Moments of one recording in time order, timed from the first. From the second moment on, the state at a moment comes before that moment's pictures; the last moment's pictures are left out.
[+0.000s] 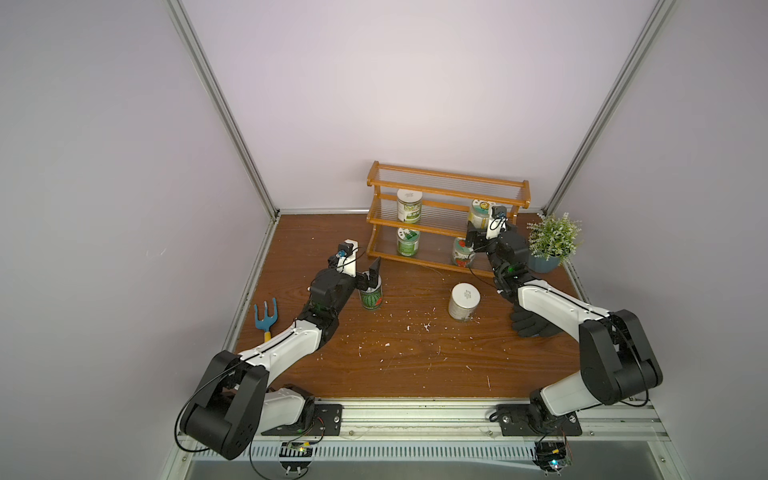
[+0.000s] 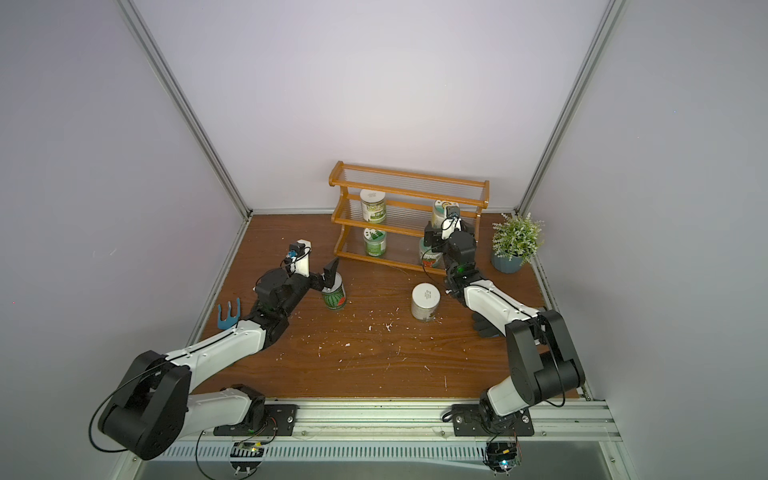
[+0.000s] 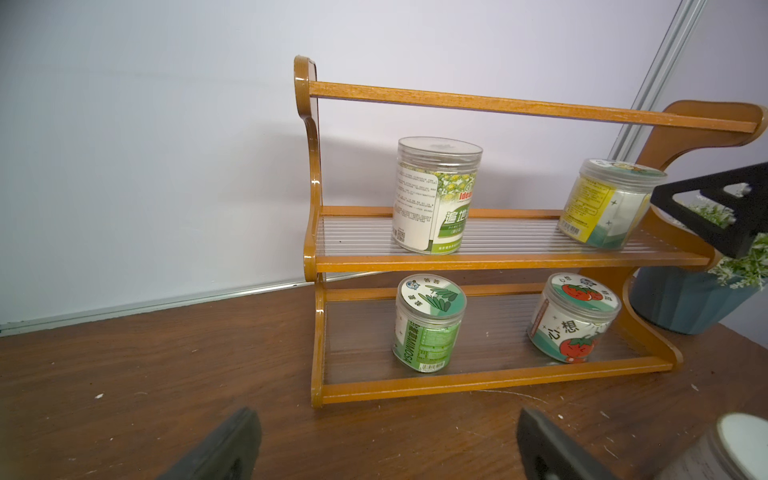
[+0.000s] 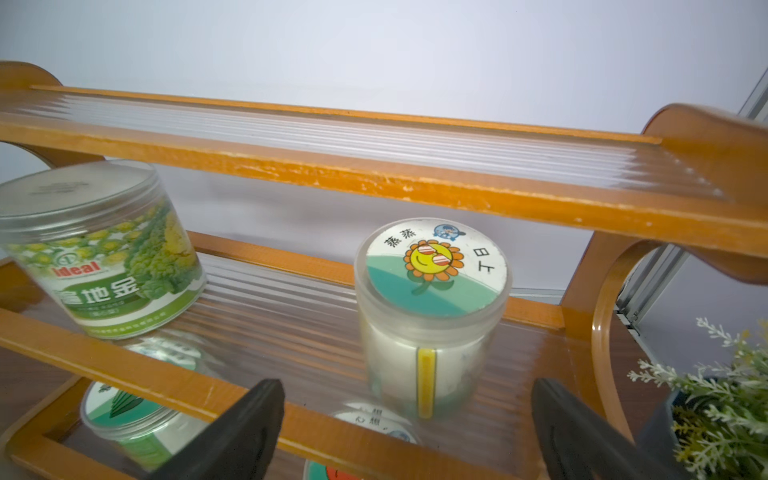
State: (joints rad) left arm -0.36 1.25 0.51 0.68 0.03 -0.09; right arm 0.32 1.53 0.90 0.53 0.29 0.02
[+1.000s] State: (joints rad) left arm -0.30 1.28 0.51 0.67 0.10 -0.14; right arm 0.26 1.78 1.05 0.67 0.28 -0.01
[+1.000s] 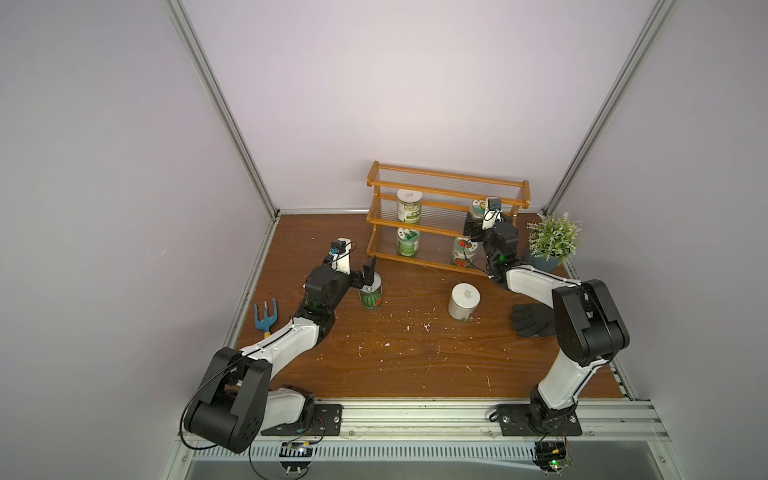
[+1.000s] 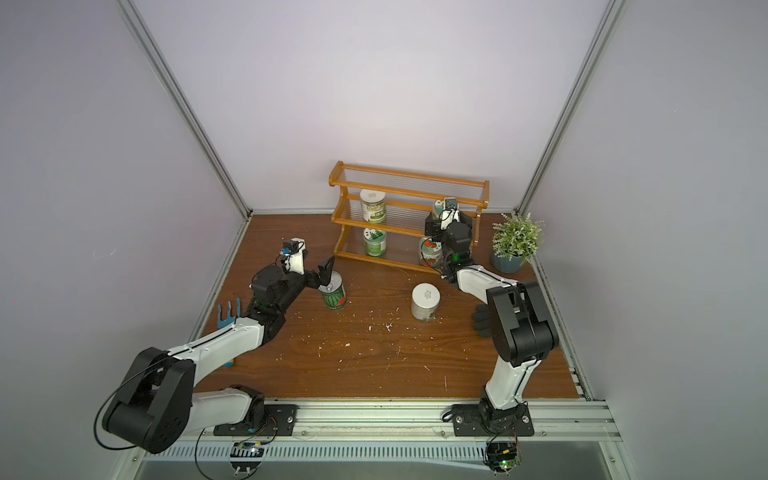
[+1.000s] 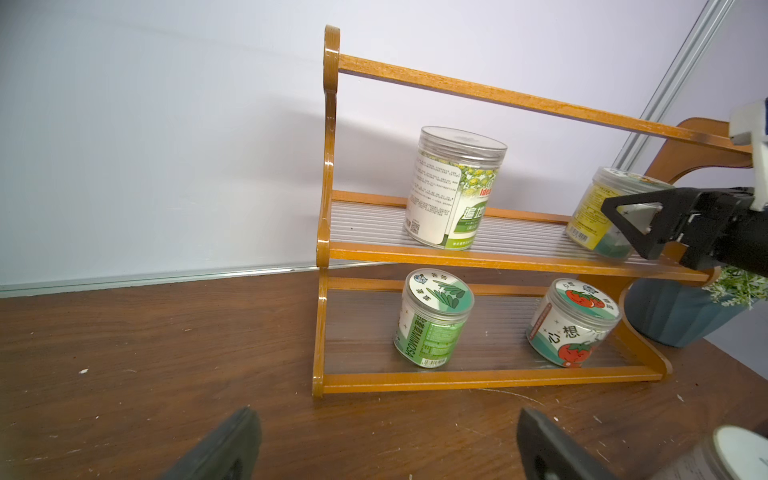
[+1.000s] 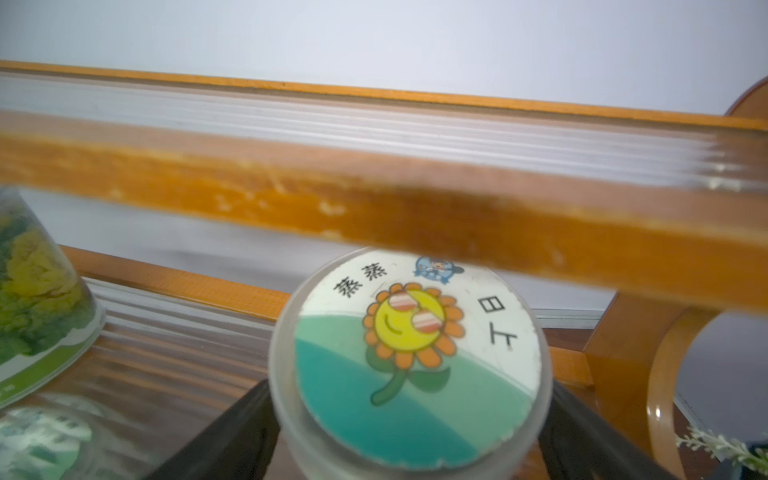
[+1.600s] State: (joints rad) left arm -0.30 1.28 0.51 0.67 0.10 -0.15; right arm 0.24 1.80 1.07 0.67 0.20 -0.01
